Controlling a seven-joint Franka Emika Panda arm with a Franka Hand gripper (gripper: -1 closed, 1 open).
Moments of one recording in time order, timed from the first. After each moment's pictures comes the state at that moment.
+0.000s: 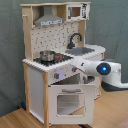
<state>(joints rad) -0.54 -1.18 1.42 -2.18 -0.05 2.25 -0.39</state>
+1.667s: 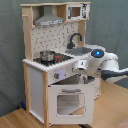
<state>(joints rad) -0.51 -0.86 1.39 -2.30 0.18 2.18 -0.68</state>
